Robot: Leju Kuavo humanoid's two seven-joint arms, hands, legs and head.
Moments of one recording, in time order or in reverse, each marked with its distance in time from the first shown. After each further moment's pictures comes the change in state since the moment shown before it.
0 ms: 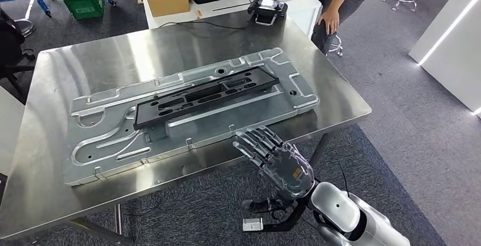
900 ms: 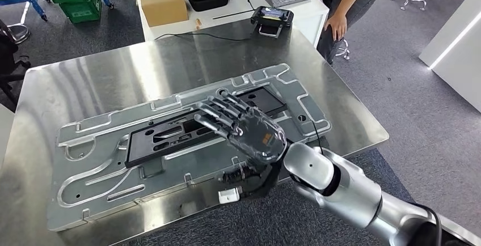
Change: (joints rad) left arm 0.006 0.004 -0.015 0.011 0.015 -0.030 -0.021; right arm -0.392 0.056 0.211 0.086 -0.011 0.022 -0.018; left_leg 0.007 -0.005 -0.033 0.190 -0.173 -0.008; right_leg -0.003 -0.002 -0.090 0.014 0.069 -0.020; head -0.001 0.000
